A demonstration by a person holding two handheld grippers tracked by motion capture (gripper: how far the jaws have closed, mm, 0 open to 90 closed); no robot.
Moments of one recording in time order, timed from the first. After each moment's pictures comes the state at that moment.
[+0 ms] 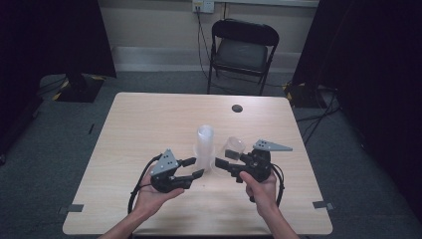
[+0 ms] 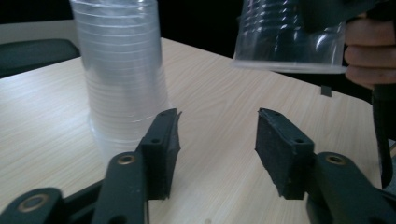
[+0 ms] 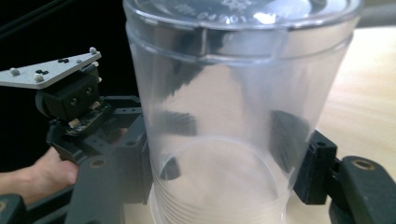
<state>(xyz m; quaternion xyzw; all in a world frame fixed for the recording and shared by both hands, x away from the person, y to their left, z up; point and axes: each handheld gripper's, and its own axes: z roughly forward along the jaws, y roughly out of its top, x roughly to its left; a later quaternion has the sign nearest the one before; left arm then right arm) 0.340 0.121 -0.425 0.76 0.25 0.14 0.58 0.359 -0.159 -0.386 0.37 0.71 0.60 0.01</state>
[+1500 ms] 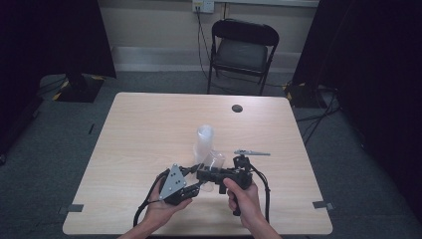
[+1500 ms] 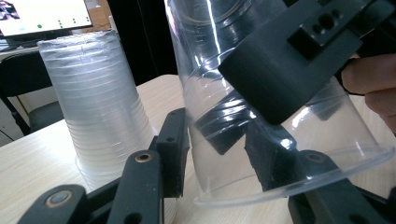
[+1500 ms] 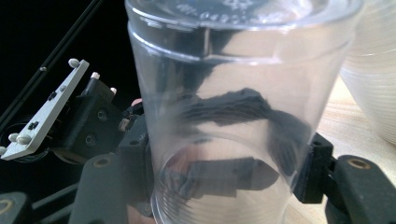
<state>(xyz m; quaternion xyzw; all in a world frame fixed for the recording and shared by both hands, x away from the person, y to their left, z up) 0.314 0.101 -0.439 0.73 0.20 0.25 0.60 0.351 -0.119 -0.410 0.42 0.68 0.58 -0.16</state>
